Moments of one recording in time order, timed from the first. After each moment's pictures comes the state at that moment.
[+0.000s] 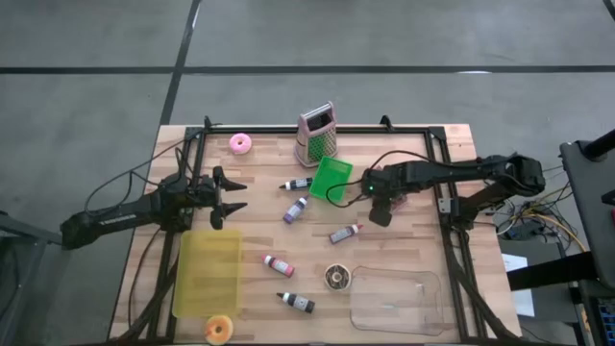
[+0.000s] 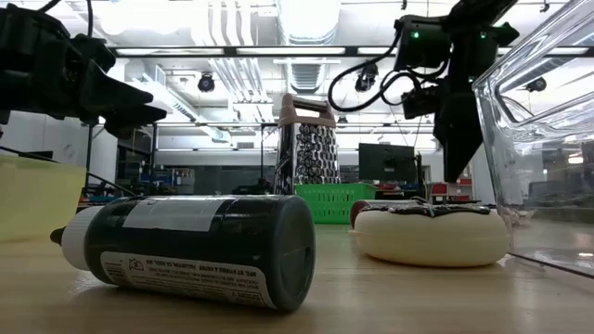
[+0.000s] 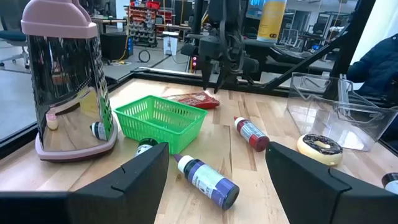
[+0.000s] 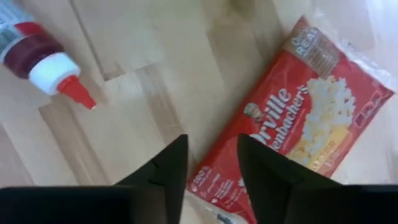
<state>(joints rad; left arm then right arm) 0.31 0.14 0.01 0.04 0.23 -0.06 -0.17 1.40 0.86 -0.81 0.09 0.21</state>
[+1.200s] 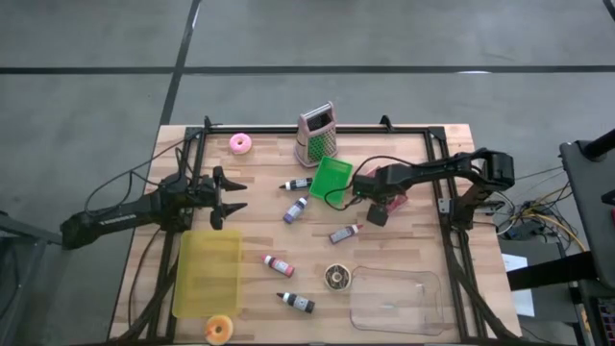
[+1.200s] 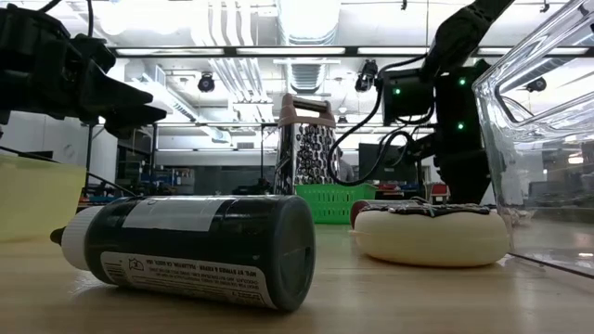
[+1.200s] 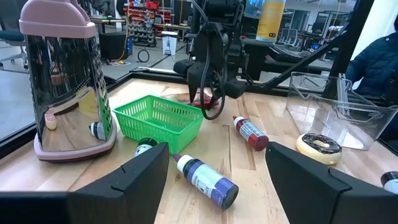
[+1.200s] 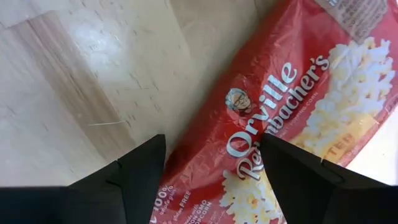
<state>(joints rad) 0.31 0.15 0.01 0.04 0.24 -0.06 -0.21 1.67 0.86 -0.81 0.19 0.21</state>
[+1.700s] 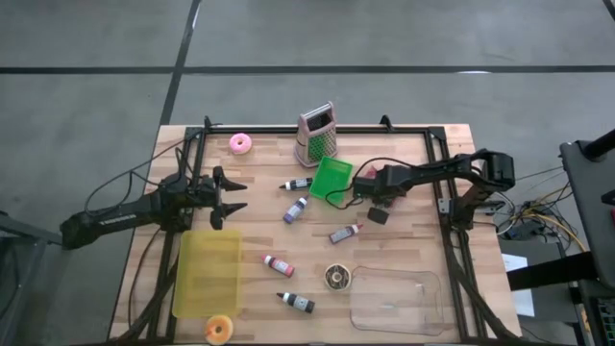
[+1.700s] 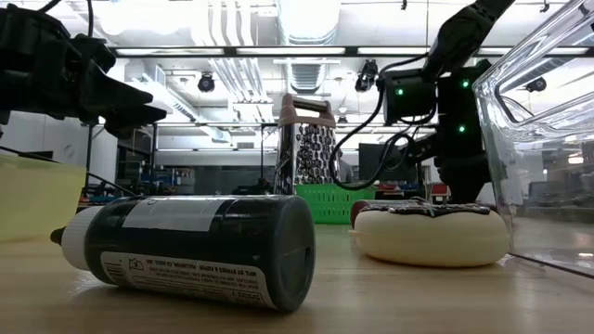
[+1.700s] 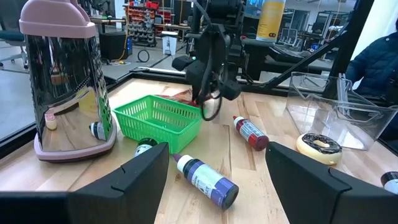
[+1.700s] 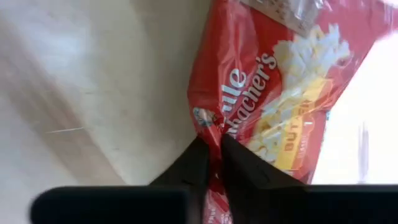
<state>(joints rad) 0.31 0.15 0.01 0.04 0.24 -0.06 -0.17 1.64 0.86 -0.81 0.27 0.23</state>
